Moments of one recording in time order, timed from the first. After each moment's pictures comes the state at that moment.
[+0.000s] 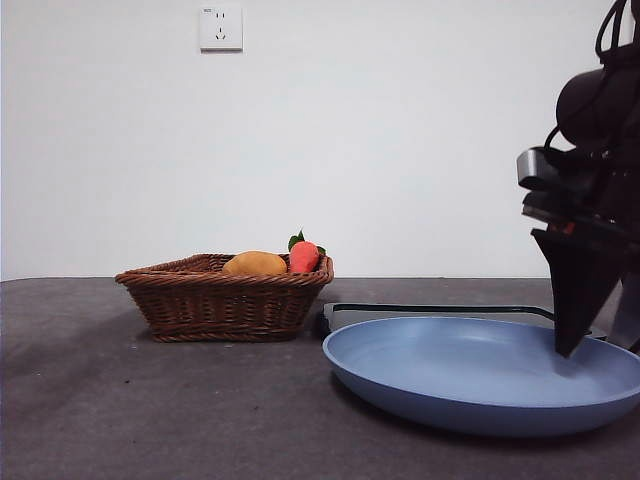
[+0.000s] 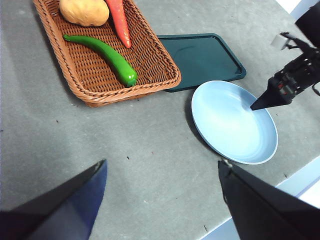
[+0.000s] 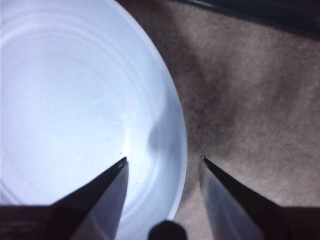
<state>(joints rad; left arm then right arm) -0.03 0.57 0.81 -0.90 0.55 0.01 0.21 1.61 0.94 -0.71 -0.28 -0.07</state>
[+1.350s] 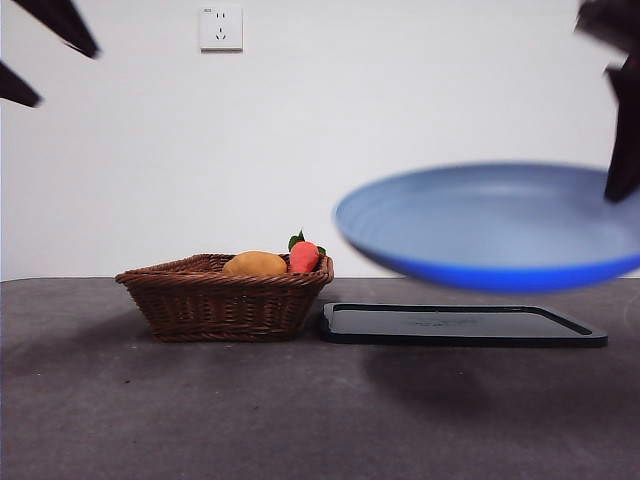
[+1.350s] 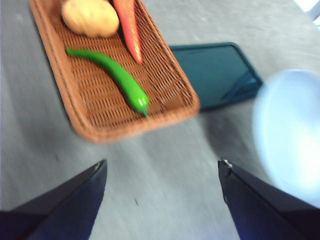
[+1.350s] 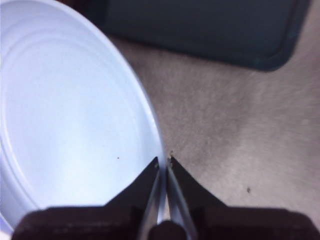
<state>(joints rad) -0.23 0.96 0.90 -0.60 0.35 -0.13 0.18 1.15 0.95 -0.86 -0.29 -0.01</state>
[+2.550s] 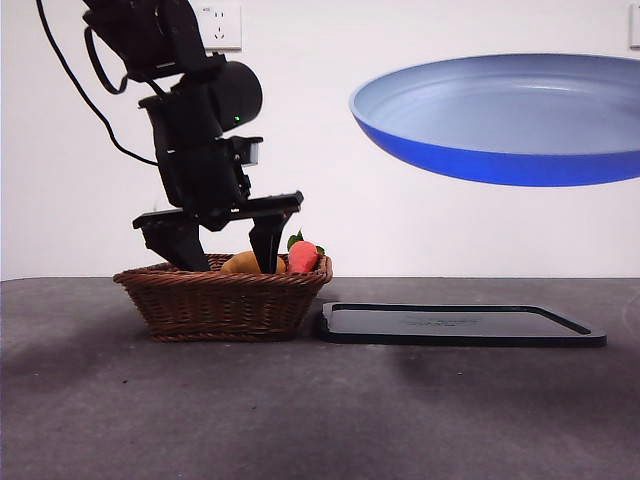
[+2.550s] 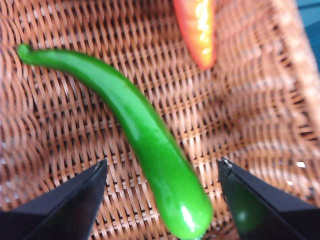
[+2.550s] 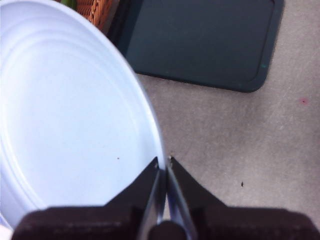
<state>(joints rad) -0.45 2.01 1.54 -0.59 -0.03 -0.24 0.17 0.90 0.95 -0.92 -0.28 0.03</state>
